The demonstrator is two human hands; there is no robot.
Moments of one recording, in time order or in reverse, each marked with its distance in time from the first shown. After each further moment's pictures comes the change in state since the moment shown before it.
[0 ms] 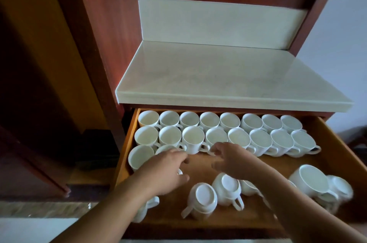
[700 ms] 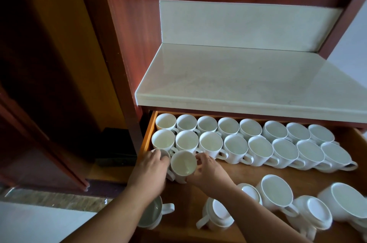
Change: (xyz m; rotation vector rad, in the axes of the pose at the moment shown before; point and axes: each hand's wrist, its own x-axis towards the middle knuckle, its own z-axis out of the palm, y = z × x) left_hand -0.009 -0.079 0.030 0.417 0.237 -0.237; right_hand 0.045 -0.056 0.094 0.324 0.053 -0.029
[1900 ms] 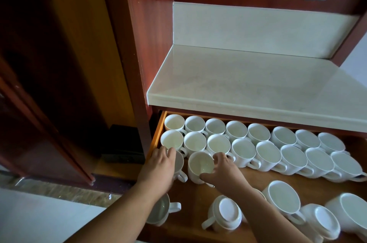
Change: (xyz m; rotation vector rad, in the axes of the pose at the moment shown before) left_hand 0.002 -0.001 0.002 -0.053 0.020 -0.054; right_hand -0.007 -0.005 -0.024 -0.105 0.033 0.059
